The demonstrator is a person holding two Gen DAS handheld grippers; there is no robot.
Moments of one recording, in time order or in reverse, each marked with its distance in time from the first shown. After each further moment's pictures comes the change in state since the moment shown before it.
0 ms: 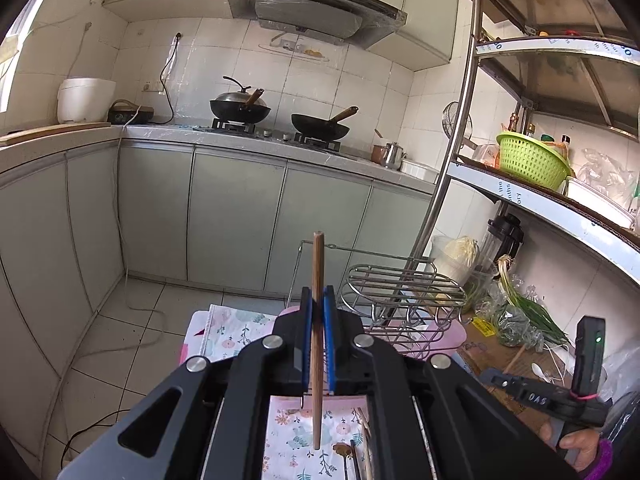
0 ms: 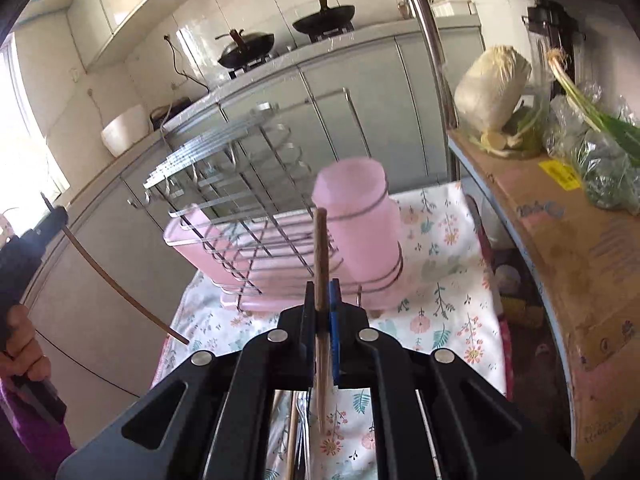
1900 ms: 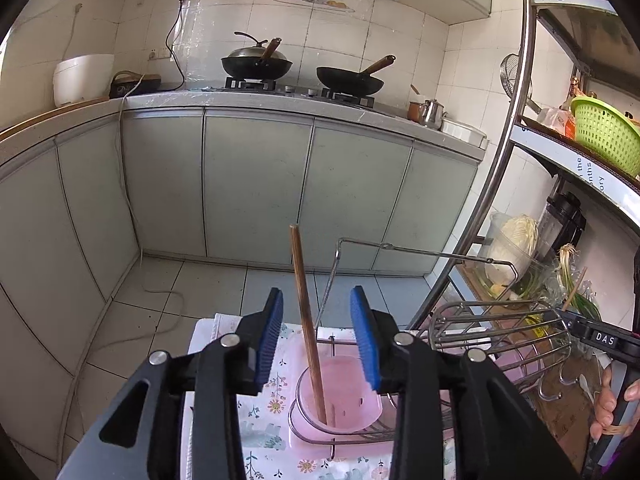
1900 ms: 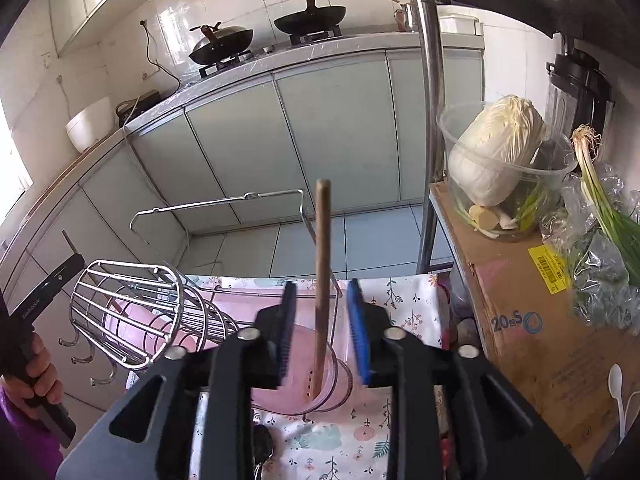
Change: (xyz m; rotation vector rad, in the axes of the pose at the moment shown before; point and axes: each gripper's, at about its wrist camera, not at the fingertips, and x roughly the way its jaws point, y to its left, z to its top) left arm 0.153 0.018 0.028 0.009 0.162 0.119; right arm 0.066 -0.019 0.120 -0.066 0.054 -0.140
